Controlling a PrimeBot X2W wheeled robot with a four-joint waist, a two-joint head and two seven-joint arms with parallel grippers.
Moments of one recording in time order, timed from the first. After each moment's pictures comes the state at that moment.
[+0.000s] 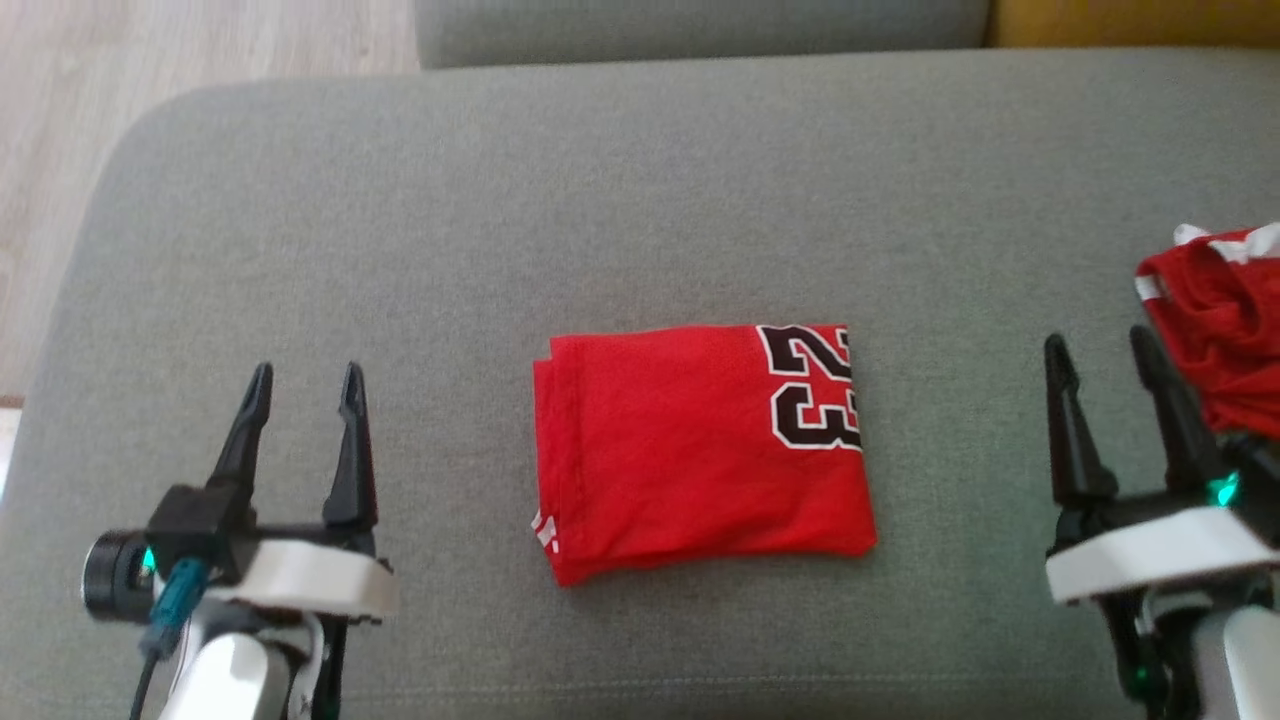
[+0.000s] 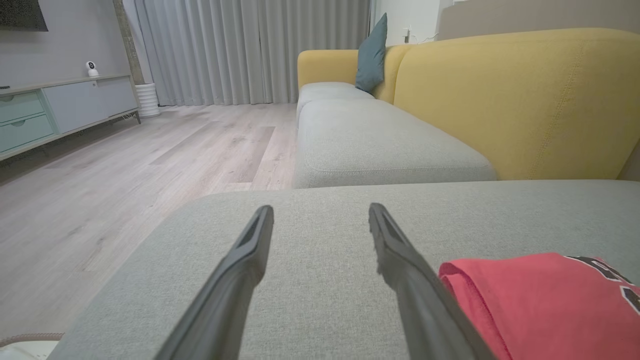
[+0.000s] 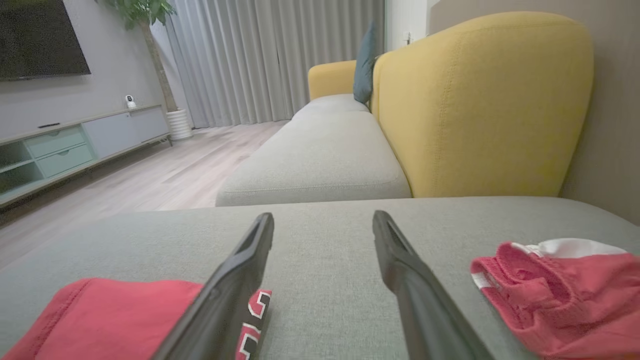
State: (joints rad) left arm -0.06 0.25 -0.29 0.03 -0.27 0.21 -0.25; right arm -0.01 -0.15 0.00 -0.04 0.25 0.13 -0.04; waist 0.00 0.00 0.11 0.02
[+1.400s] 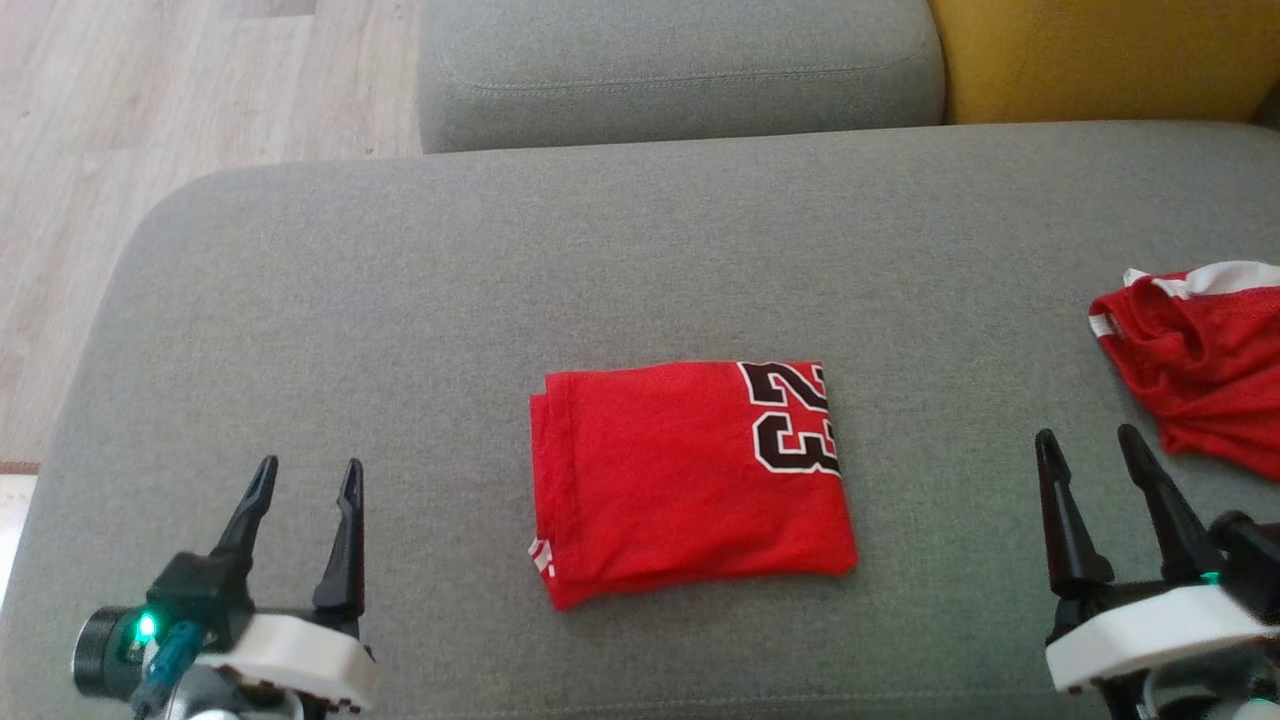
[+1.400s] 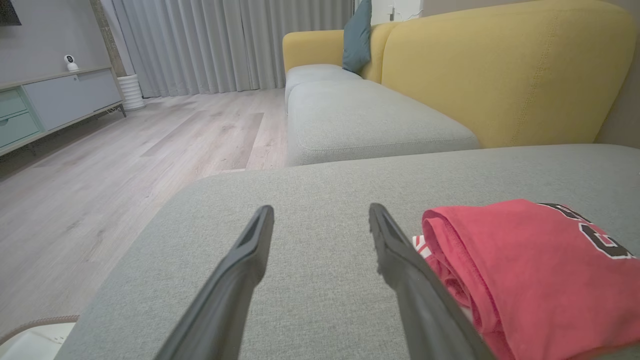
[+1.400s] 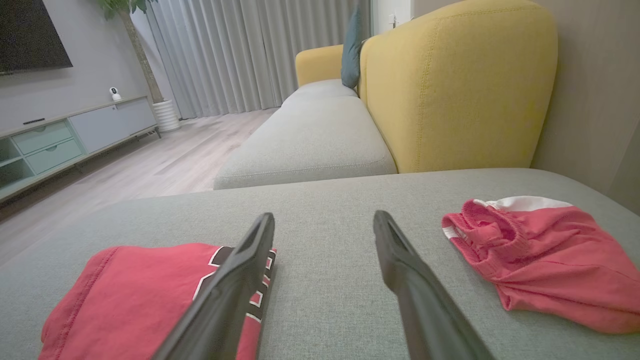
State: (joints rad) left arm 0.08 0.33 -0.30 0.03 -0.30 0.19 -0.22; right arm 0.18 -0.08 -0.04 -0.16 0.23 0.13 0.08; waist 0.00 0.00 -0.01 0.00
